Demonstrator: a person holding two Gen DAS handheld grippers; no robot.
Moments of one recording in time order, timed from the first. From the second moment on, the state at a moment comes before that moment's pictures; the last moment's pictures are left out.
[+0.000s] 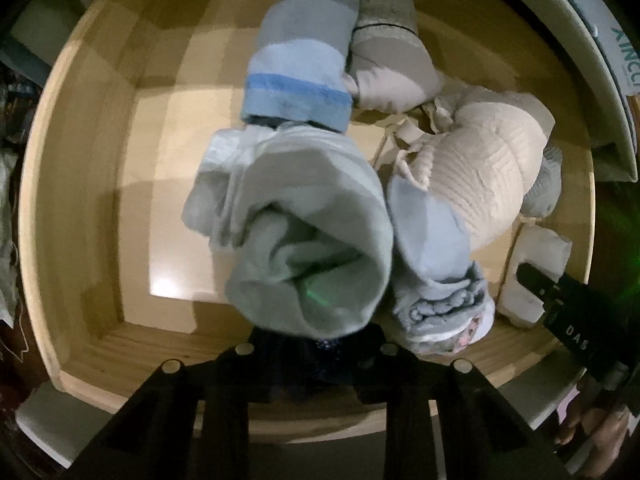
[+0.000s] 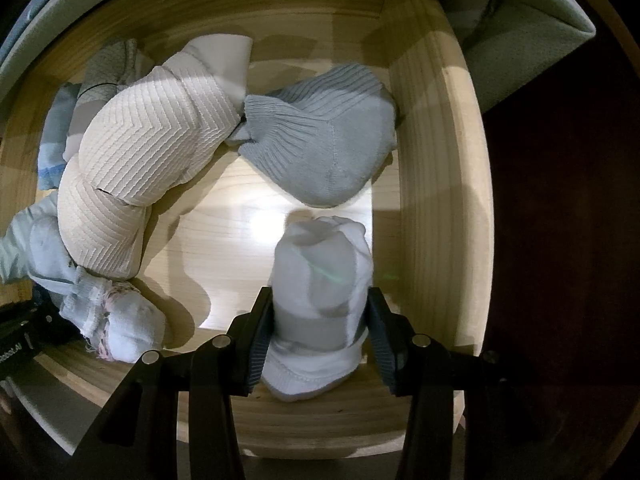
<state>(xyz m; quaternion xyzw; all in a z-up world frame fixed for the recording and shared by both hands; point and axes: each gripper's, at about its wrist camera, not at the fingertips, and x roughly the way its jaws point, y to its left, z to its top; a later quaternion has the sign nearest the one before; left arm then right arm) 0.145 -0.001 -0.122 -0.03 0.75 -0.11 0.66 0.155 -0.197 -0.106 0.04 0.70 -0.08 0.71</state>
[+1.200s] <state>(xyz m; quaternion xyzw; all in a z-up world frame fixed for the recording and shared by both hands) 0.135 0.058 0.010 0.01 0.68 -0.12 0.72 0.162 -0.186 -0.114 0.03 0.70 -0.08 0.71</state>
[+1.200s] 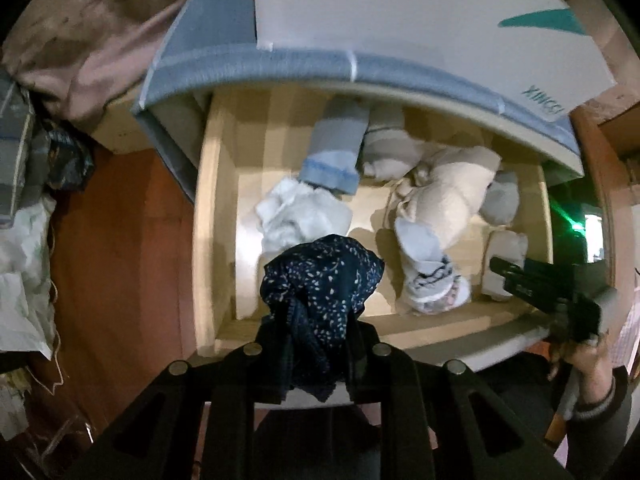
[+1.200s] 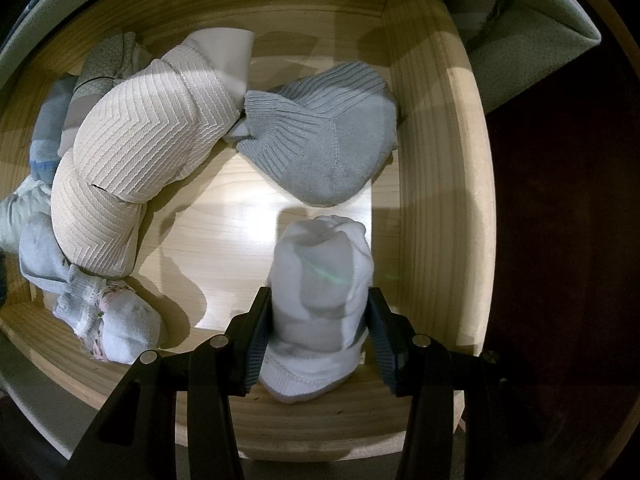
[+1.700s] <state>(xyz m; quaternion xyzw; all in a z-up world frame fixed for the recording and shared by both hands) 0.172 0.065 0.168 0.02 0.55 -0.13 0.82 0.162 -0.185 -0.114 0.02 0.70 -0.08 0.71</state>
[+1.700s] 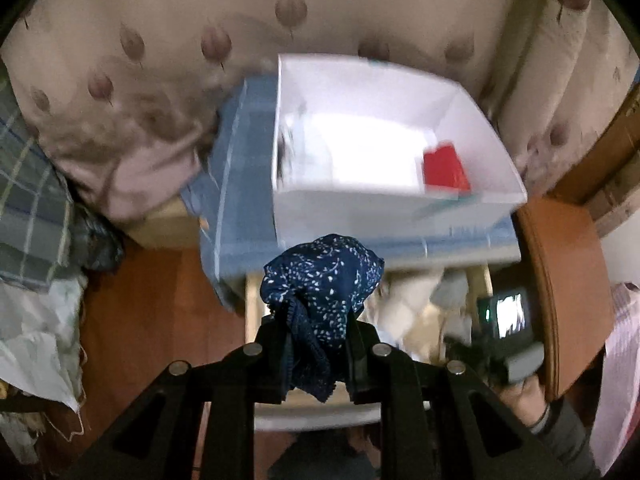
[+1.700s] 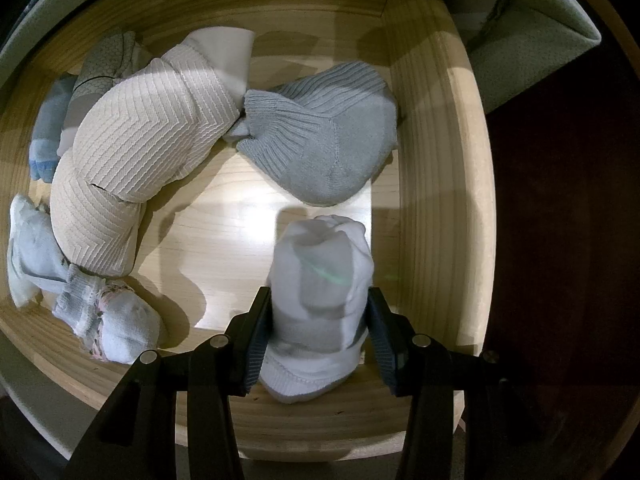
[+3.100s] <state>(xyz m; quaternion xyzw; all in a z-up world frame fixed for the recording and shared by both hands) 0.290 -0.007 0.128 0.09 0.54 -0.10 0.83 0.163 -0.185 -0.115 0.02 0.70 -0.09 0.71</state>
